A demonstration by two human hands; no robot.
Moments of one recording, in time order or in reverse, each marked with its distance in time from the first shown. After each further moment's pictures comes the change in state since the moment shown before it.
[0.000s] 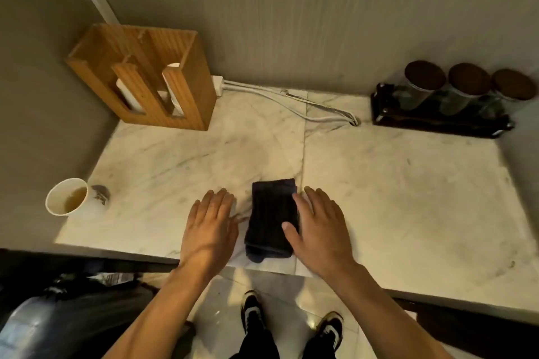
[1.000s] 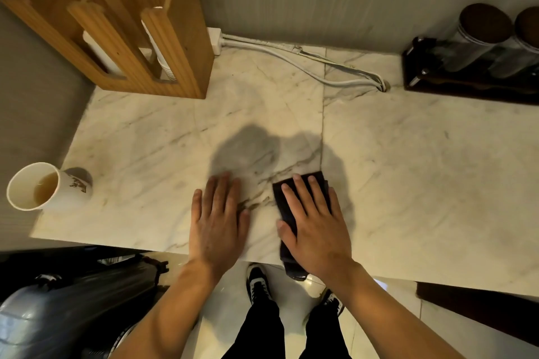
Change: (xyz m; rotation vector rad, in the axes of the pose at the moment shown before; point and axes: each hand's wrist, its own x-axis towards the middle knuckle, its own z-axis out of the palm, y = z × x) left_hand 0.005 -0.017 0.050 0.011 -0.010 -0.029; right_hand 0.009 -0.015 0.075 -0.130 -0.035 -0.109
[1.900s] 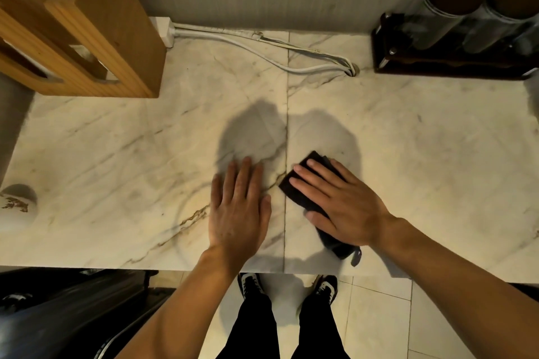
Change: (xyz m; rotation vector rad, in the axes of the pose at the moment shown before) left_hand 0.037 0.091 0.014 -0.019 -0.027 0.092; right_hand 0.014 0.133 -0.023 -0.115 -0.108 -0.402
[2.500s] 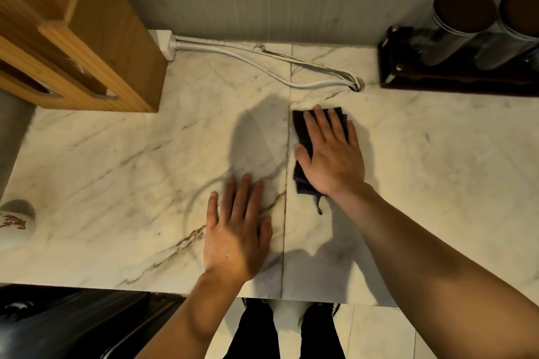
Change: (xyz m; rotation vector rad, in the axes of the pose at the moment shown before) left_hand 0.004 0.001 0.000 0.039 0.027 -0.003; right_hand 0.102 0.039 -0.011 0.129 0.107 0.590
